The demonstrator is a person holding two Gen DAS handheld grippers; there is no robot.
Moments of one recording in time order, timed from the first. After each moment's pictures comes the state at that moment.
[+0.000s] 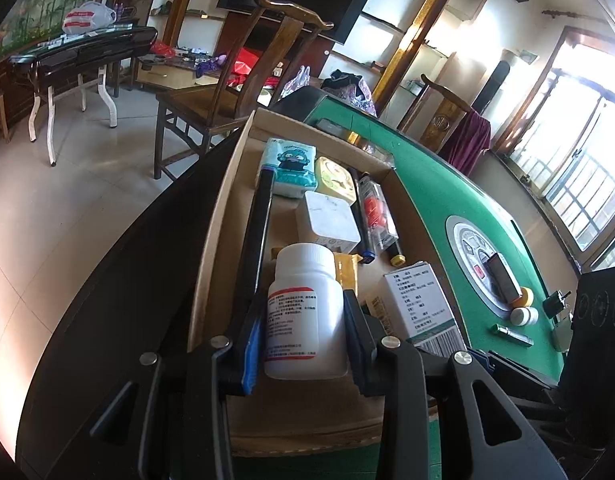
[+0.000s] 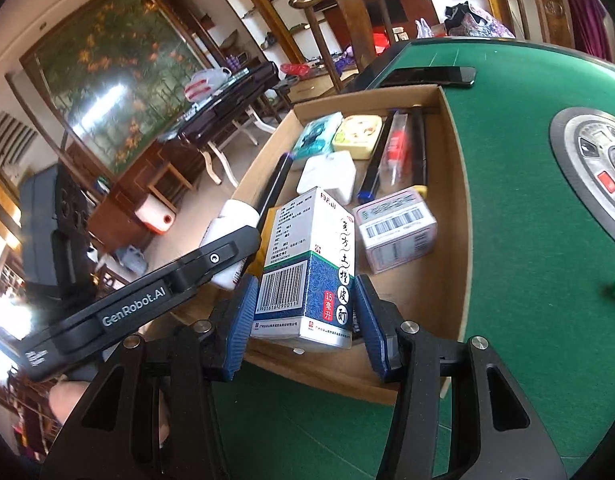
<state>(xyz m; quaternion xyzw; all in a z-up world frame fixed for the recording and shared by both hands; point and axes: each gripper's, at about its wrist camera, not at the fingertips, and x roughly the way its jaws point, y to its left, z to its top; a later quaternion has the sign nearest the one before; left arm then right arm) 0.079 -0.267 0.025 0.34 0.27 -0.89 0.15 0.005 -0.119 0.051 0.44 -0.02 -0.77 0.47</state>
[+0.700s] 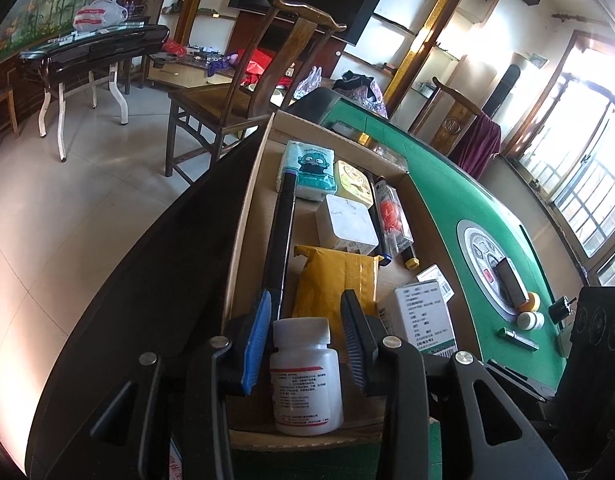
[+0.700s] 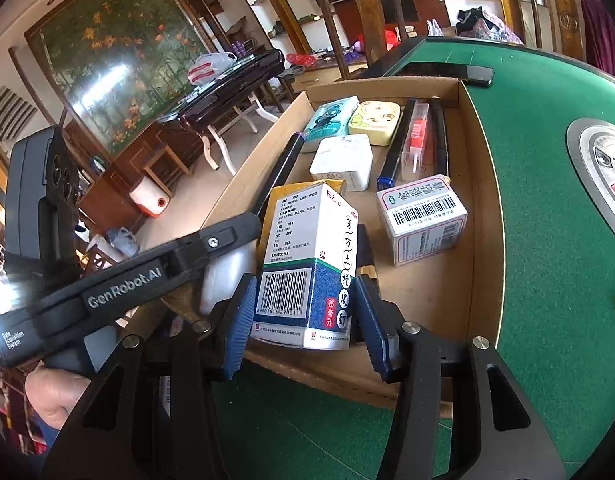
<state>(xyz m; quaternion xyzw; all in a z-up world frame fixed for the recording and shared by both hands) 0.090 -0.275 0.028 0.34 0.27 -0.89 0.16 0.012 -0.132 0.042 0.44 0.01 -0.76 0.47</state>
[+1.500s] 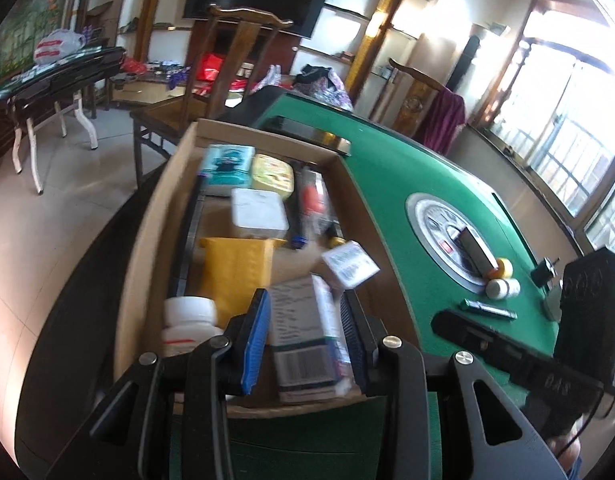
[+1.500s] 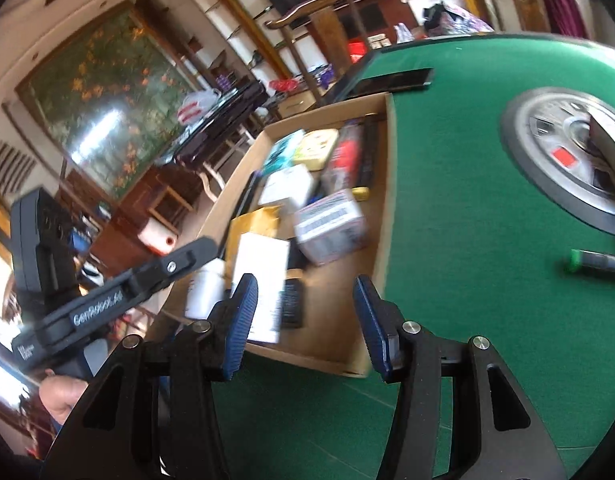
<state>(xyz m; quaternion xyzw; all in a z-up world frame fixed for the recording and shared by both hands) 0.070 -0.207 0.054 0.35 0.21 -0.91 0.11 -0.020 -0.041 0.050 0.44 -0.09 -0.78 0.44</state>
